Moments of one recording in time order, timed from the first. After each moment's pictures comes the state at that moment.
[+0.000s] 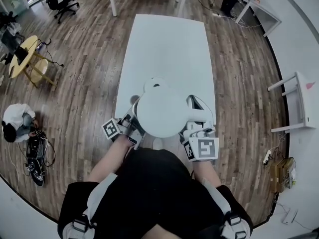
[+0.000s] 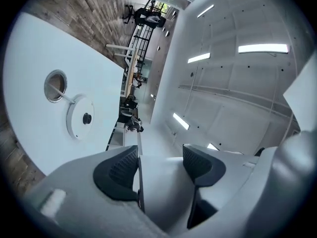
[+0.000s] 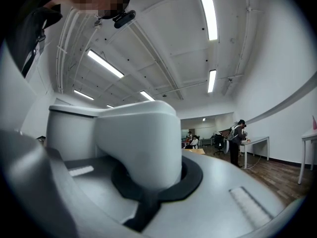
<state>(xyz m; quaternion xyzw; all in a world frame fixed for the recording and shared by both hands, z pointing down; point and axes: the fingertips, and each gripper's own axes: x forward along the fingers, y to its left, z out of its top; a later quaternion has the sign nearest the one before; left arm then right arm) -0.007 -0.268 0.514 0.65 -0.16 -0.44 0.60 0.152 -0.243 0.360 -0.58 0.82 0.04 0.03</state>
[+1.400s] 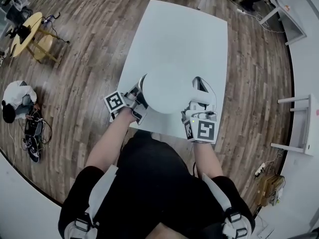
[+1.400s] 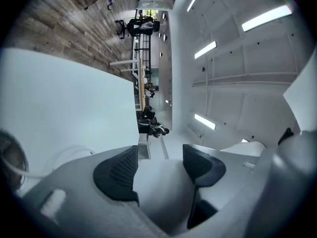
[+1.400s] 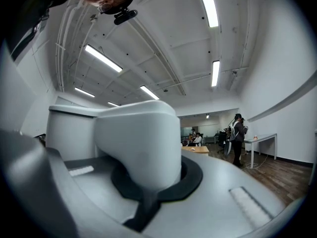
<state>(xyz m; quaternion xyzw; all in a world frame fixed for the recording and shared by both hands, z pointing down) -0.002 -0.433 0.571 0.66 -0.31 -0.36 0.58 0.165 -0.418 0.414 -0.56 0.83 0.03 0.02</state>
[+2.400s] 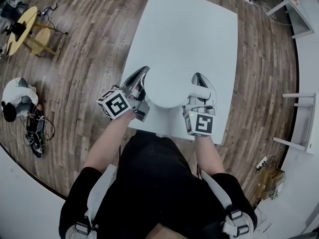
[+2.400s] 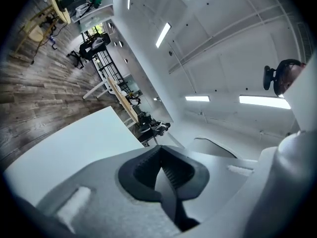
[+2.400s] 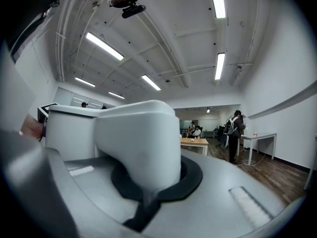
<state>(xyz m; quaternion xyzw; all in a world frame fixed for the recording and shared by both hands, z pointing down) -0.031 -0.463 0.515 0.78 -0.42 -0.22 0.40 0.142 -0.457 0.479 -0.56 0.83 0.03 -0.04</state>
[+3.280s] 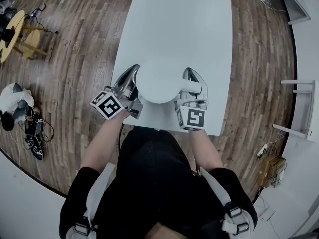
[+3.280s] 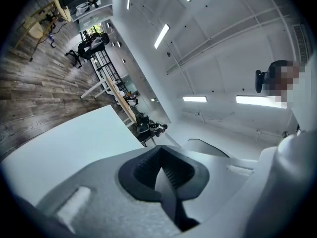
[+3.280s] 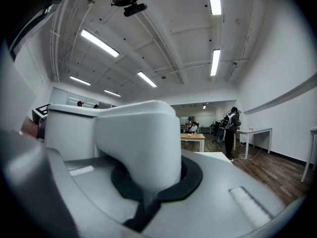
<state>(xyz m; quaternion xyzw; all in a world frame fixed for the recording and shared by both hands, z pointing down) -0.030 -0.458 0.539 0.79 -0.41 -0.23 0.39 0.146 -0.454 0.514 -0.58 0.82 0.01 -0.05</state>
